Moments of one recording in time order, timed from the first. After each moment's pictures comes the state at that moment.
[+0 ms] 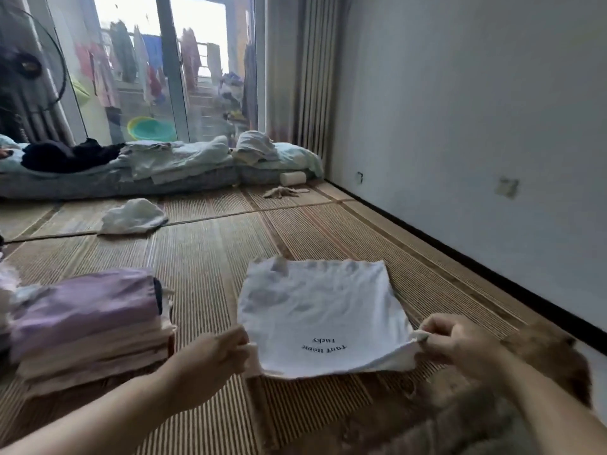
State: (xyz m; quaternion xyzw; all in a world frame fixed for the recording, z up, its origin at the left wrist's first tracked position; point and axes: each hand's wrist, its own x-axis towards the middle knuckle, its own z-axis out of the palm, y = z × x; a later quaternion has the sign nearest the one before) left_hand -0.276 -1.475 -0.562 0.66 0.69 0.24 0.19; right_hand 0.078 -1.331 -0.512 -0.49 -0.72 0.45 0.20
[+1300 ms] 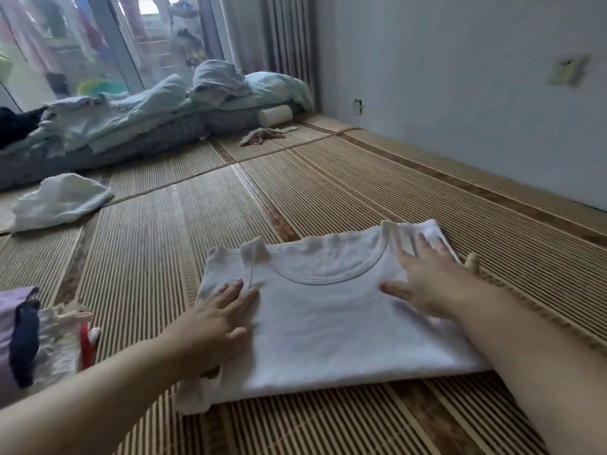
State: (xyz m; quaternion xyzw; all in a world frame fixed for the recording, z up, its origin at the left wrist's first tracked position) left_hand -0.359 -1.273 -0.671 0.68 0.73 -0.06 0.10; right_hand -0.050 -1.145 -0.640 -0.60 -0.79 0.13 -0.04
